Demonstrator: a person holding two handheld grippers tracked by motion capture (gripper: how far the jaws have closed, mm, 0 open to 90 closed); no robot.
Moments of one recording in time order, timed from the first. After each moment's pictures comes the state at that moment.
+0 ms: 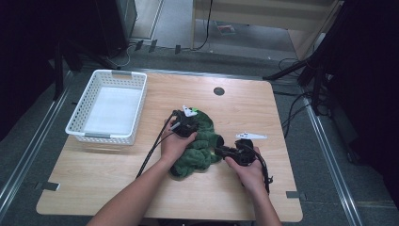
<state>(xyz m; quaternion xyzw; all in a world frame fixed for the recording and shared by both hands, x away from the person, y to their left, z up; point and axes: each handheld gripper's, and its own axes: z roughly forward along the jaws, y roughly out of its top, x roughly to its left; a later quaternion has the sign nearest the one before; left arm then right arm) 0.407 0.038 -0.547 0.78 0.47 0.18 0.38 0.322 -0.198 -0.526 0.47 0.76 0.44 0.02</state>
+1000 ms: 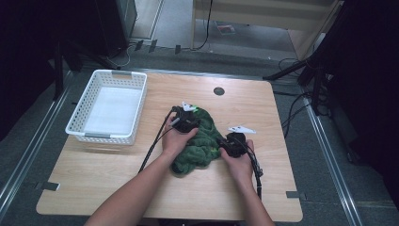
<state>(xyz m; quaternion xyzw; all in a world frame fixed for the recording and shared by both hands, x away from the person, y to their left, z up) 0.425 0.044 -0.544 0.76 0.47 0.14 0.43 0.355 -0.172 -0.546 0.52 0.74 0.40 0.13</state>
